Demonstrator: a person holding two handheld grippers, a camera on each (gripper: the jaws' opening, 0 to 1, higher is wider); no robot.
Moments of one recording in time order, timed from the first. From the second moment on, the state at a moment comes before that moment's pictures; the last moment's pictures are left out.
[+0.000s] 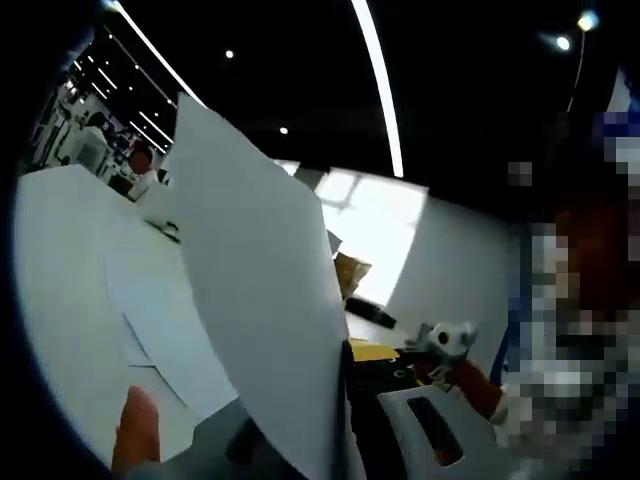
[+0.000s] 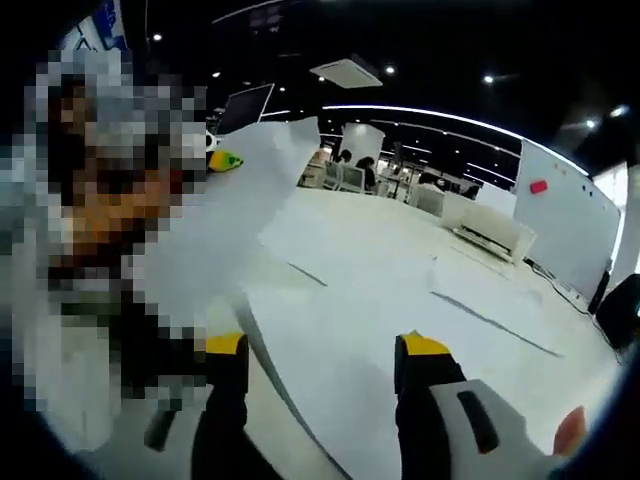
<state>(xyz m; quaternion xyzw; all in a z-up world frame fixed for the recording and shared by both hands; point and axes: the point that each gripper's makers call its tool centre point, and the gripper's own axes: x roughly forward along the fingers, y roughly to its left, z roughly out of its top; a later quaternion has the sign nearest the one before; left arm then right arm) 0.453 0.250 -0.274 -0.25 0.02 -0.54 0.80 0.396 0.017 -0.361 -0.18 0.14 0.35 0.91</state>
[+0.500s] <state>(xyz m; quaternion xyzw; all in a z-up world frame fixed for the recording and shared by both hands) 0.452 0.247 -0.274 -0.25 0.02 -0.54 0.80 0.449 0.021 -0.351 -0.23 0.15 0.35 0.89</state>
